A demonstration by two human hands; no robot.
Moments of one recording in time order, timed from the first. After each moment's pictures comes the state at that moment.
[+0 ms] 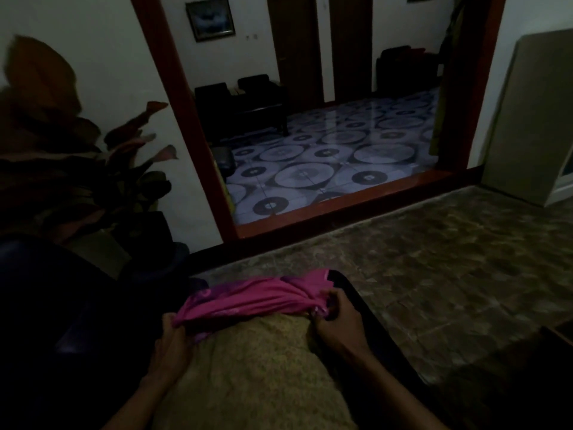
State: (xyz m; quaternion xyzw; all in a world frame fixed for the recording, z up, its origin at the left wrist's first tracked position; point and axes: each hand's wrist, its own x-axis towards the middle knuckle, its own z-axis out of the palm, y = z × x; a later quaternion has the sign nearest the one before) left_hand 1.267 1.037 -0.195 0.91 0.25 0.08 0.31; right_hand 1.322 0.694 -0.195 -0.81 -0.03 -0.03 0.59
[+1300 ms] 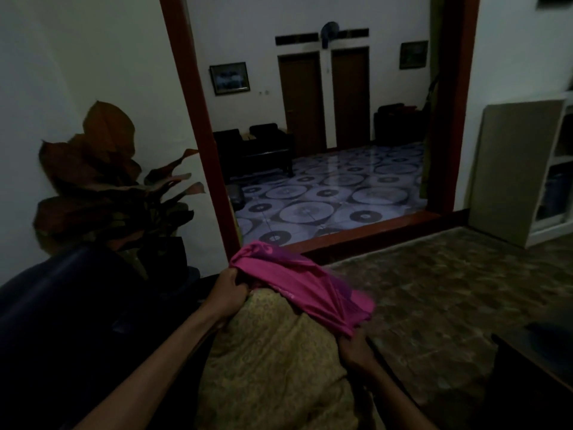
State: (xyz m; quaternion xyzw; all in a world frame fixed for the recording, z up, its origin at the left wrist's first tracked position) left_hand 1.244 0.906 -0.034 0.88 0.00 0.19 0.44; right_hand 1.243 0.643 -0.172 -0.84 0.09 0.08 0.53
